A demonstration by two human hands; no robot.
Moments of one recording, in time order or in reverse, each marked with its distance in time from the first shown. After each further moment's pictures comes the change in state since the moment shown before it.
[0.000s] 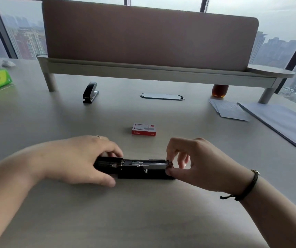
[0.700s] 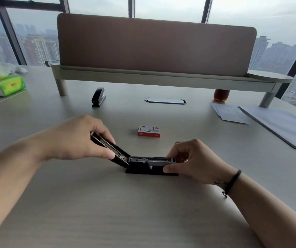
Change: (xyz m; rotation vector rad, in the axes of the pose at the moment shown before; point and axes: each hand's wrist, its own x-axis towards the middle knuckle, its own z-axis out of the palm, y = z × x) left_hand -0.017 -0.011 -0.025 -0.239 0.299 -0.070; right_hand 0.009 0.005 0.019 0.389 0.044 0.181
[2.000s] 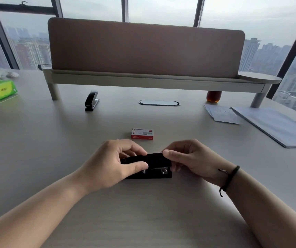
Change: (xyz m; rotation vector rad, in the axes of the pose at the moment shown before) left_hand 0.011 0.023 0.086 -0.391 0.157 0.214; right_hand 0.004 0.012 -0.008 0.399 -0.068 0.060
